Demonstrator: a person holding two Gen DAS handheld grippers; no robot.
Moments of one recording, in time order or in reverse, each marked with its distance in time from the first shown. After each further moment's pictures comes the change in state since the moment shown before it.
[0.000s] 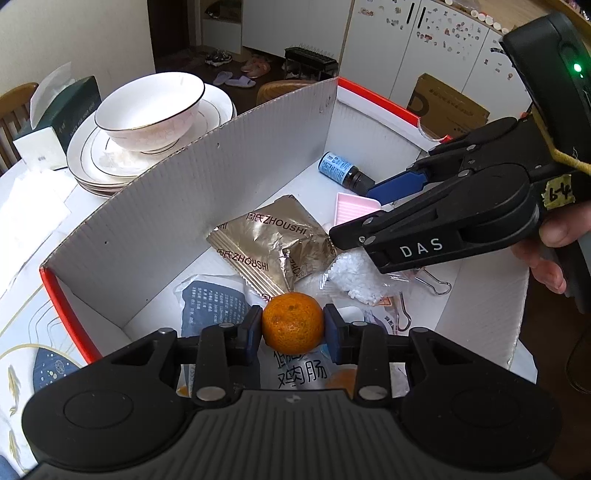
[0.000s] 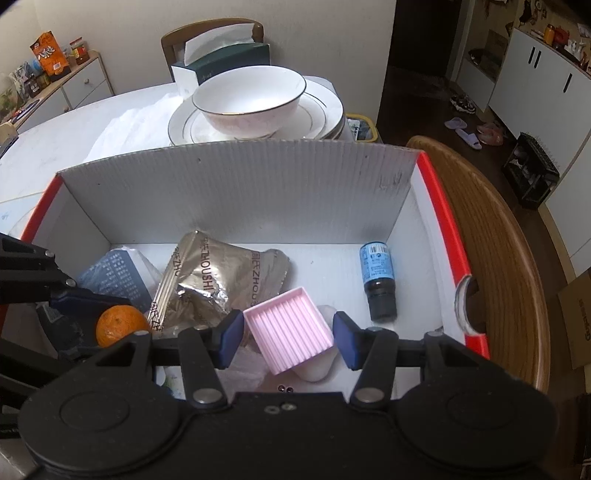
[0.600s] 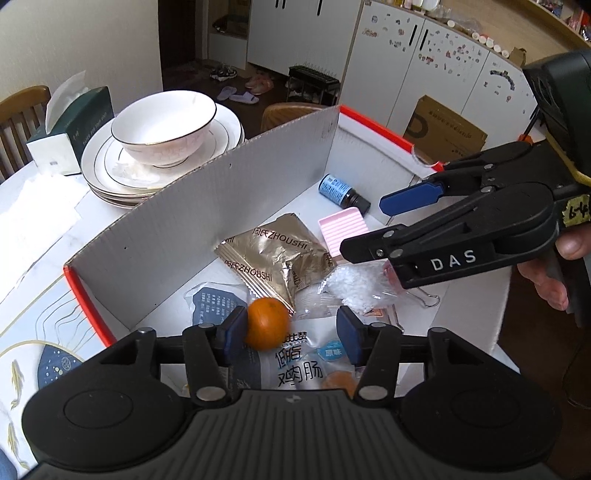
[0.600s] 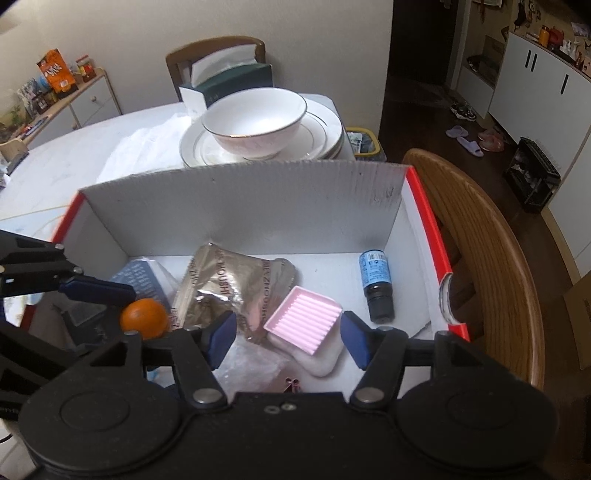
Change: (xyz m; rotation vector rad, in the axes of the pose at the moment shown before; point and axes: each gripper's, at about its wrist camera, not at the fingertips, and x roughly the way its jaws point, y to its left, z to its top) left arm -0.021 0.003 -0.003 -0.033 -0.069 -0.013; right arm -0.031 -0.001 -0.003 0.005 -0.062 0.036
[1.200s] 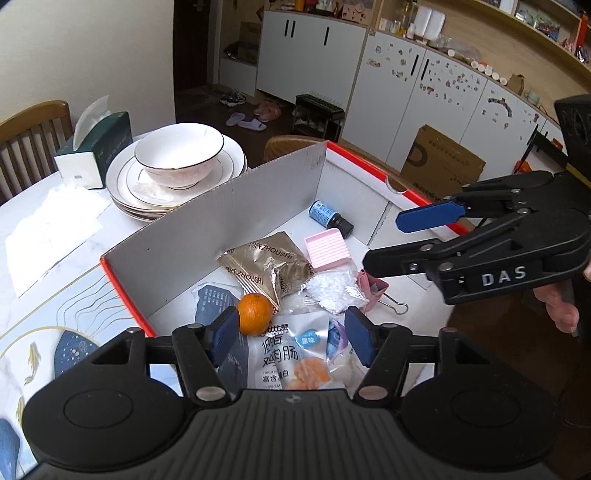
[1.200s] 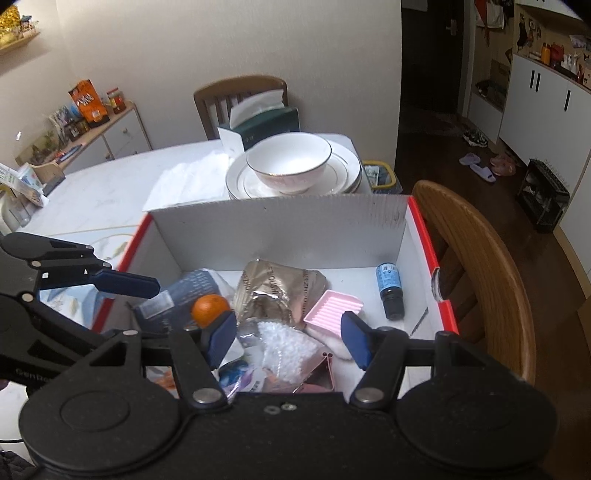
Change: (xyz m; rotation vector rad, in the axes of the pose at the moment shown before) left arm -0.050 -0.016 -0.015 -0.033 -0.097 0.018; right arm -0.064 0.014 -0.020 0.007 -0.126 0.069
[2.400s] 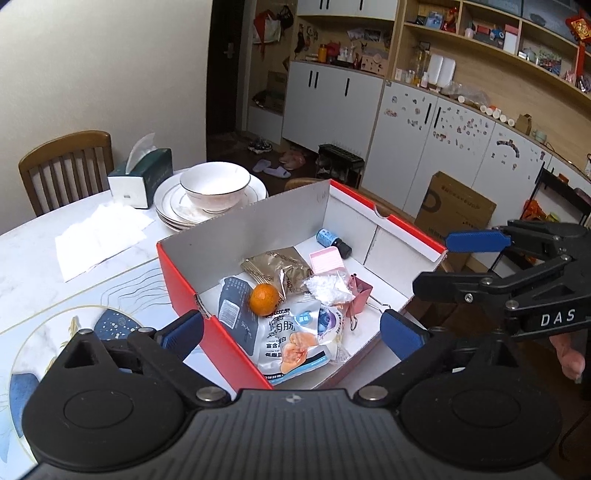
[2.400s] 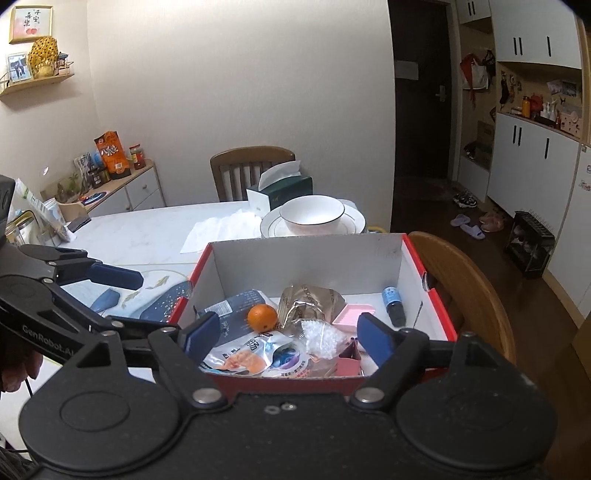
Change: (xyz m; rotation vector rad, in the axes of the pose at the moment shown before) left arm -0.079 -0.022 -0.052 -0.040 -0.184 0.087; right arm -0.077 0.047 -0.063 -0.008 -0.256 -0.024
